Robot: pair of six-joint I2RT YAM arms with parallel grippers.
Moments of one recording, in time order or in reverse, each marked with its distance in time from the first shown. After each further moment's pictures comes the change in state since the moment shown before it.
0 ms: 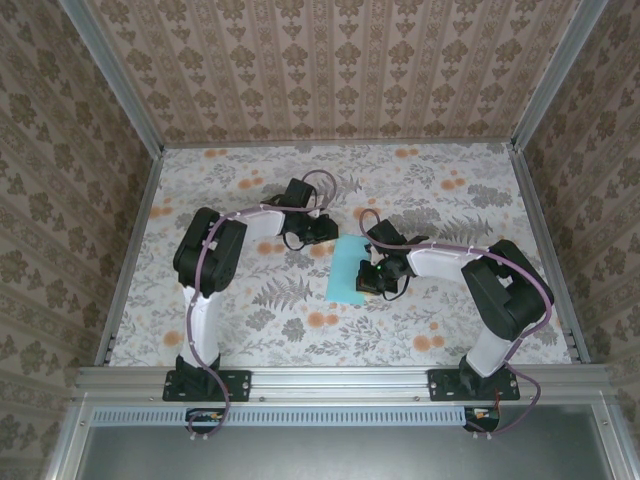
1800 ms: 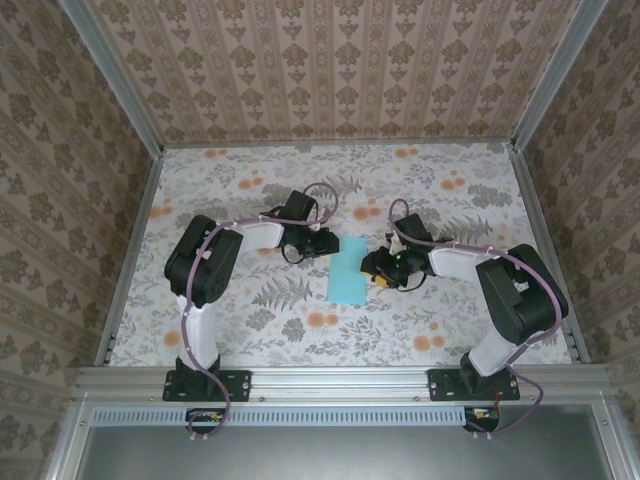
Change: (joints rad) left arm -0.050 -0.104 -0.154 0.026 -0.010 -0.020; right arm -0.170 -0.059 -0.100 0.206 -0.163 0.124
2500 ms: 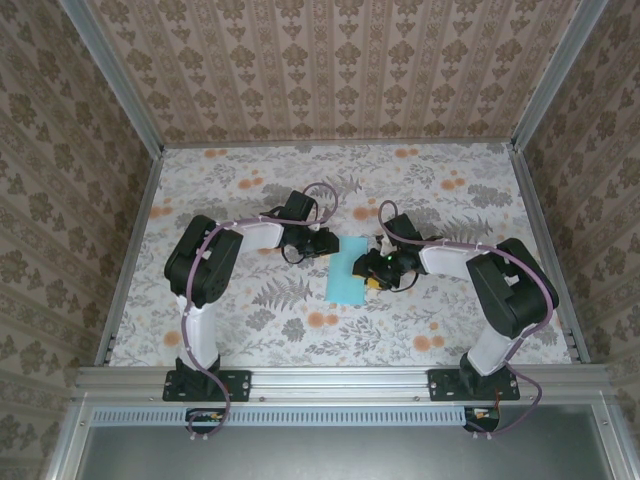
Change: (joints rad) left arm 0.000 0.000 -0.005 0.010 0.003 -0.007; right arm 0.056 0.052 0.044 -0.011 -0.010 0.006
